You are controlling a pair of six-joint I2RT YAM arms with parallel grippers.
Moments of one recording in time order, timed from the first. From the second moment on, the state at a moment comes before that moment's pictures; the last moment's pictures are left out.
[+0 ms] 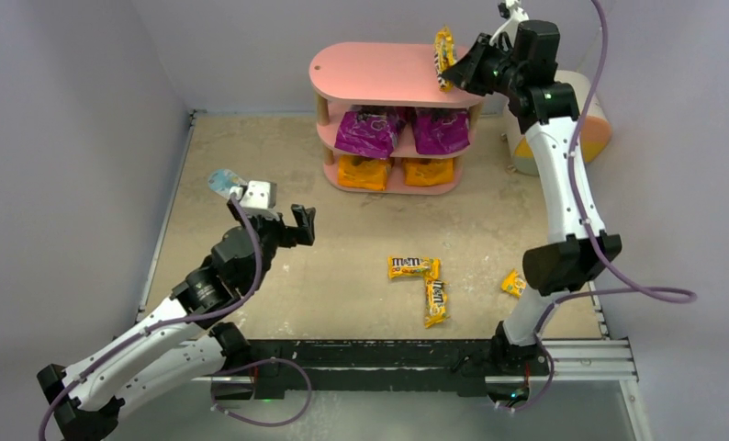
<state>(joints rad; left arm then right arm) -0.84 0.67 0.69 -0.15 -0.61 -0.24 0.16 1.74 2.11 -0.67 -0.34 0.42</state>
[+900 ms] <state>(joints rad) -0.84 0.73 0.69 -0.17 -0.65 -0.25 0.09 1.80 2.19 -0.79 -0.30 0.48</state>
